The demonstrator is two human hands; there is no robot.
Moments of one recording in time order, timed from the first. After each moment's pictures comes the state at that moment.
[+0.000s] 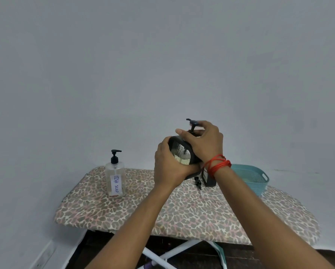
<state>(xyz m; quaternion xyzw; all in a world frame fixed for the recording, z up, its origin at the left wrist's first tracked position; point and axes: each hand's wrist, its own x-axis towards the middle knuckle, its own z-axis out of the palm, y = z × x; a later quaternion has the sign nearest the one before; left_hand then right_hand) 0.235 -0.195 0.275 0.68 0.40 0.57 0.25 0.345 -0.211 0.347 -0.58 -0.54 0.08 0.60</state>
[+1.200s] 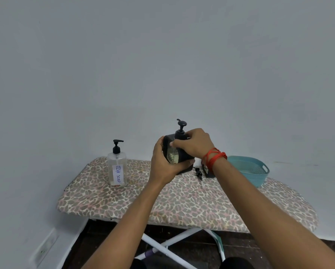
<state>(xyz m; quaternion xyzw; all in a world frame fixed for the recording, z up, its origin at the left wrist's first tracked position) 0.209 -0.175 0.227 0.65 0.35 0.56 0.38 0.333 -0.191 0.322 -0.68 -0.59 0.18 0.39</state>
